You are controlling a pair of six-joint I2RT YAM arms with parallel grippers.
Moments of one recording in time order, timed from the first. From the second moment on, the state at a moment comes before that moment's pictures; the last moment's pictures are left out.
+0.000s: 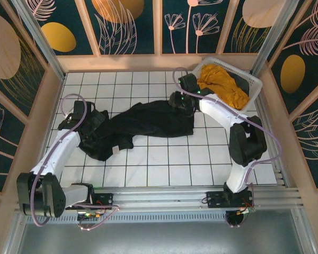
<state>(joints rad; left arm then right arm) -0.06 1.24 0.86 -0.61 -0.14 -0.93 0.49 1.81 1.43 -0.56 -0.04 0.63</state>
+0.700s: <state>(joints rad) 0.22 1.61 0.86 -0.48 0.03 -0.82 0.43 1.96 1.30 -0.61 -0.02 0.57</state>
